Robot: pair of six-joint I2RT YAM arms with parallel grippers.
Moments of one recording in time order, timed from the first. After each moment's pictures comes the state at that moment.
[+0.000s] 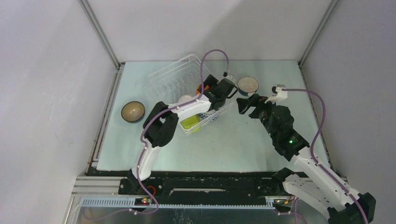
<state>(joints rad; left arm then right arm) -0.81 2.22 1.79 -0.31 -0.75 0.16 0.53 0.79 0.67 0.03 0.22 0.51</state>
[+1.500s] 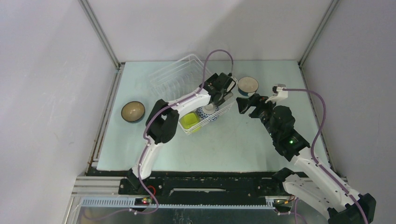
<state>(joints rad) -0.77 2.27 1.93 -0.50 -0.46 0.32 0.53 0.79 0.67 0.05 0.20 0.51</state>
